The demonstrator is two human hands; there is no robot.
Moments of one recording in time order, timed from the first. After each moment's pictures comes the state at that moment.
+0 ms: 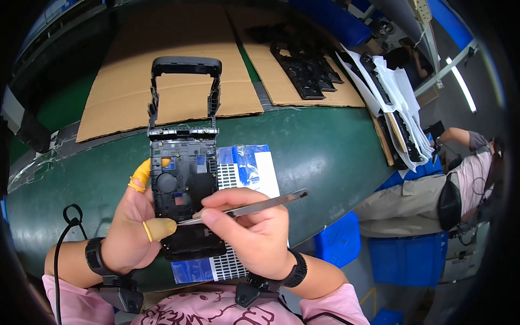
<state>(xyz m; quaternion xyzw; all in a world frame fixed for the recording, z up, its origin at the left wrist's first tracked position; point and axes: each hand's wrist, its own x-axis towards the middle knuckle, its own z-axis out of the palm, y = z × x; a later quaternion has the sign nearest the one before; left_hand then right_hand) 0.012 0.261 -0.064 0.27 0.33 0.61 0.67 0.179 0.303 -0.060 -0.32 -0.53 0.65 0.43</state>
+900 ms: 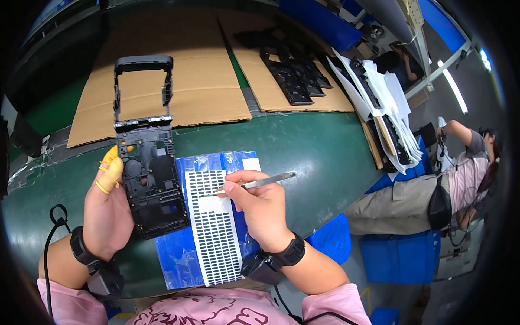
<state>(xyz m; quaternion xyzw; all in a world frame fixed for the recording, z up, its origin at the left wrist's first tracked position) -0.007 0.282 -0.060 0.17 0.34 0.70 0.60 0.198 0.347 -0.090 -0.44 -0.50 0.62 0.41</state>
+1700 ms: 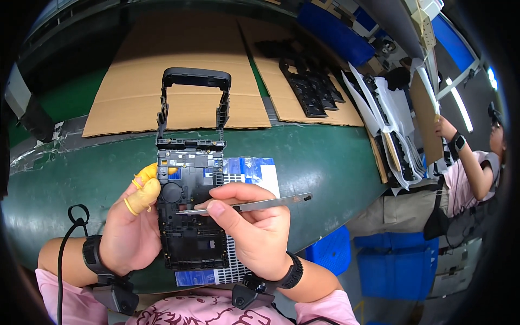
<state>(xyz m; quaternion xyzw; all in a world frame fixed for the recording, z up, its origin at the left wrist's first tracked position) 0.001 0.257 -0.049 0.13 0.28 0.65 0.70 0.160 0.307 -0.046 -0.28 -0.49 0.68 0.46</state>
